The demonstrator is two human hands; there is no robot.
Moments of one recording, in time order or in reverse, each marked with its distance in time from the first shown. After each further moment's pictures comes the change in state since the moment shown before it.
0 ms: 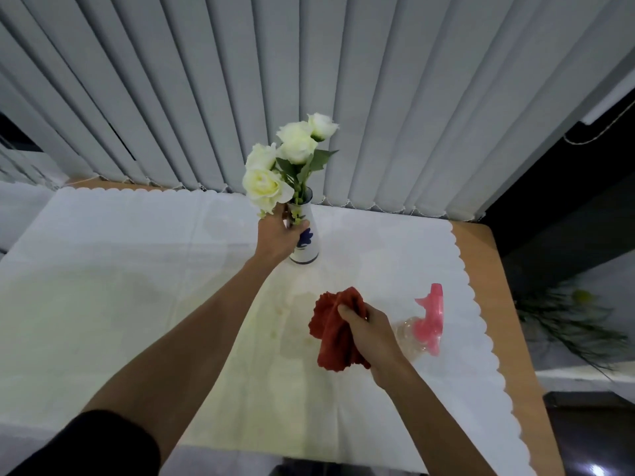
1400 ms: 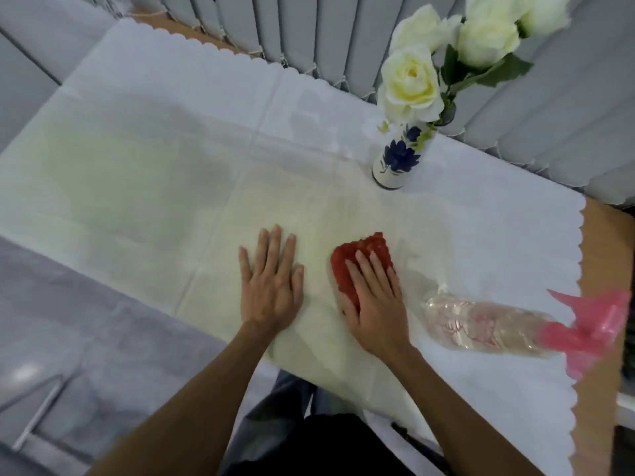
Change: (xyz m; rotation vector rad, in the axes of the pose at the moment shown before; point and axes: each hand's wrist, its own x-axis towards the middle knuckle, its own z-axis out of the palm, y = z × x) left_hand -0.189 -0.213 0.011 0.744 0.054 -0.077; right_hand 0.083 0.139 0.054 -1.339 -0.086 -0.972
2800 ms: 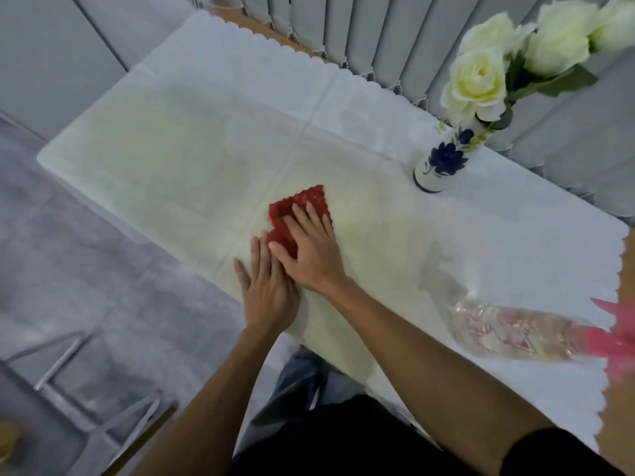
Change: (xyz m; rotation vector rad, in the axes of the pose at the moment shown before) left_hand -0.055 -0.043 0.004 -0.157 0.036 -0.254; right_hand 0.095 -0.136 0.023 0.194 -0.124 -0.178
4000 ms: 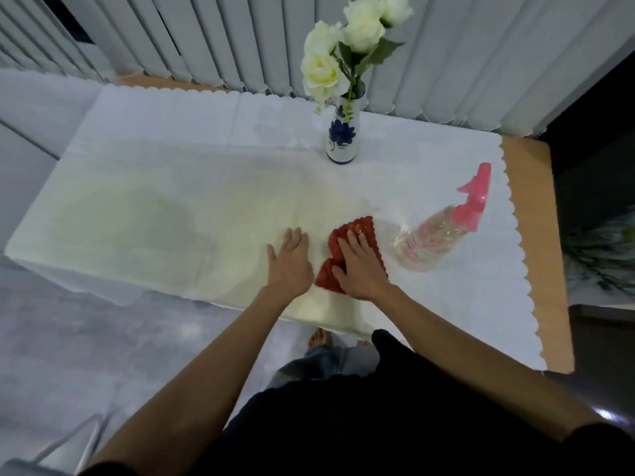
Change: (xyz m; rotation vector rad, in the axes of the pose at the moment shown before) left_hand -0.006 0.106 -0.053 0.131 -0.465 0.348; right_hand -0.156 0.076 -0.058 0.032 -0.175 0.480
